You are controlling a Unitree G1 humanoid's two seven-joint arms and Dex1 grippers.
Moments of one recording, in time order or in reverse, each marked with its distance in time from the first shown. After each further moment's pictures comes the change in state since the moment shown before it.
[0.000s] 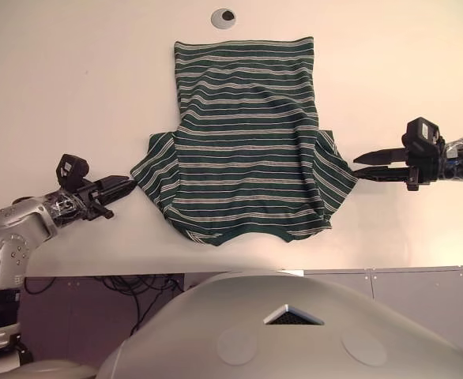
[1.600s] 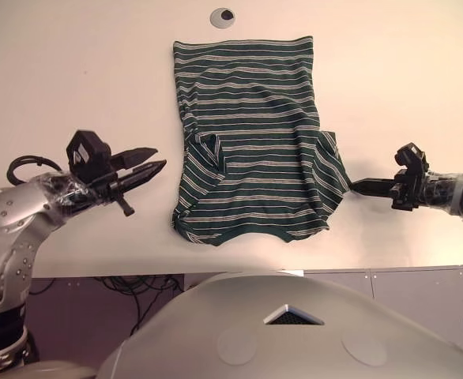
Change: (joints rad) left arm 0.111 -0.005 0.044 -0.418 0.216 -0.387 -0.168; right arm 0.102 0.087 -0.085 0.005 0.242 0.570 -0.299
